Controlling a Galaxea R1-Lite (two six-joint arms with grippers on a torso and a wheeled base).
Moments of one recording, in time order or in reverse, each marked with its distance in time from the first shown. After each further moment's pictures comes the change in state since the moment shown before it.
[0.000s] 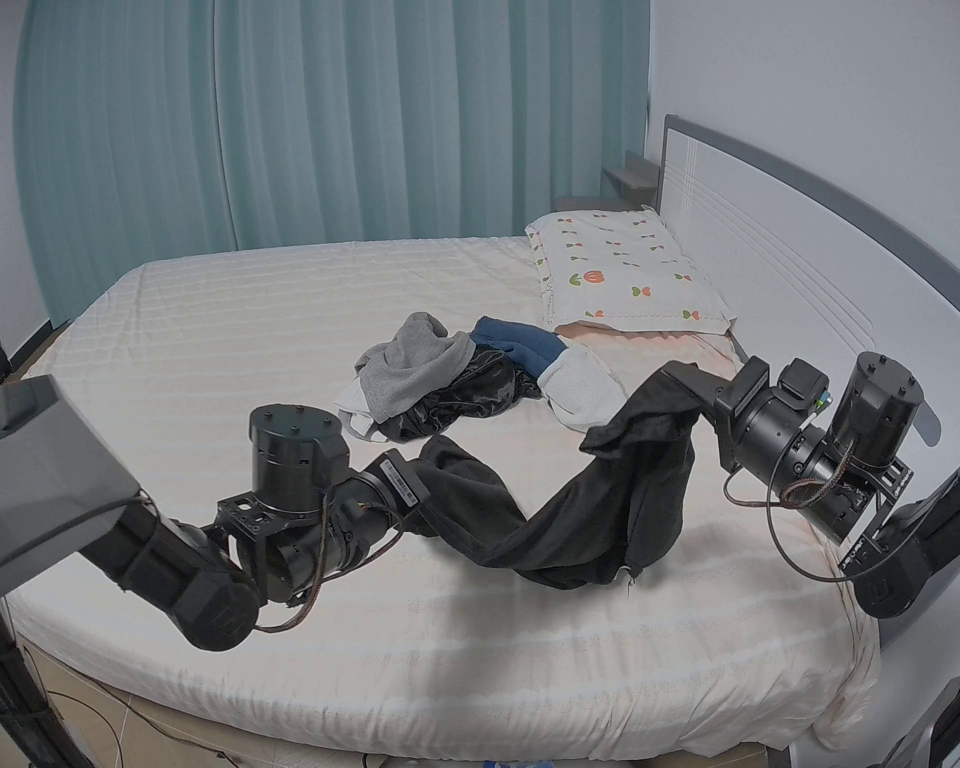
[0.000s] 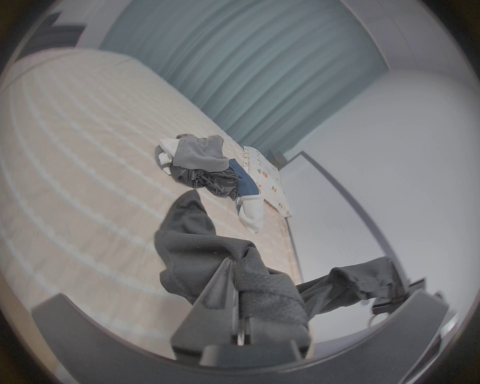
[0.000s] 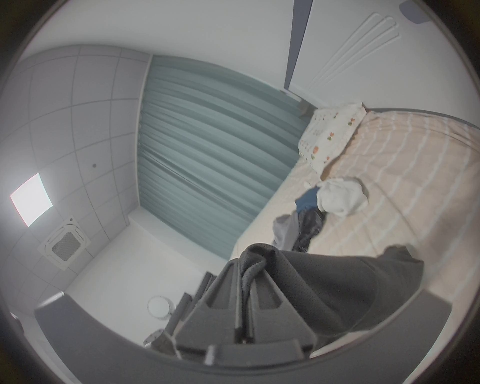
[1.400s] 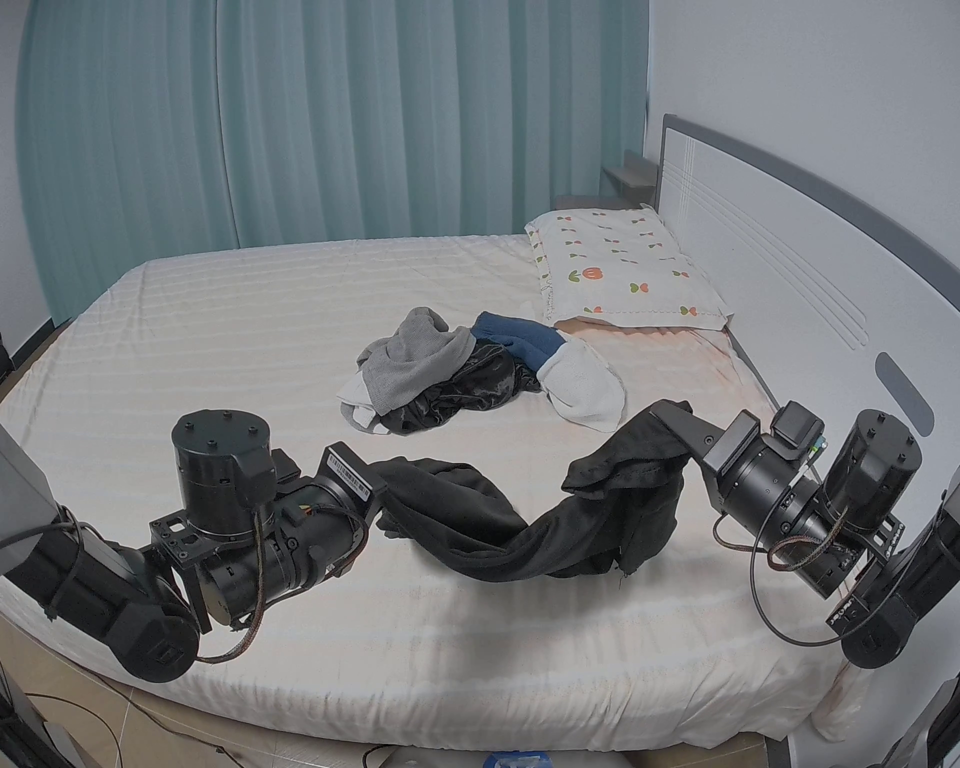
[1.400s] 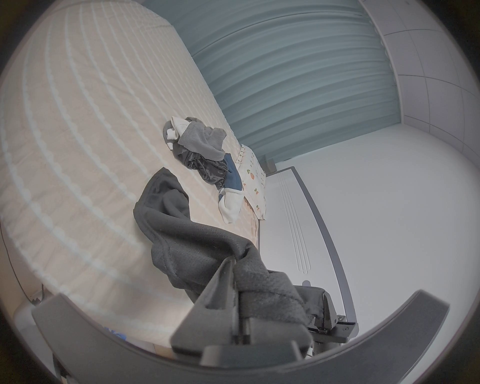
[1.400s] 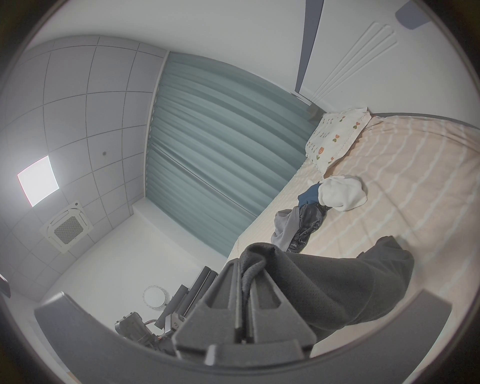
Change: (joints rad) left arm -0.009 -0.167 0.169 -0.098 -0.088 -0.308; right arm 0.082 0.054 0.160 -0.234 -0.064 -0.081
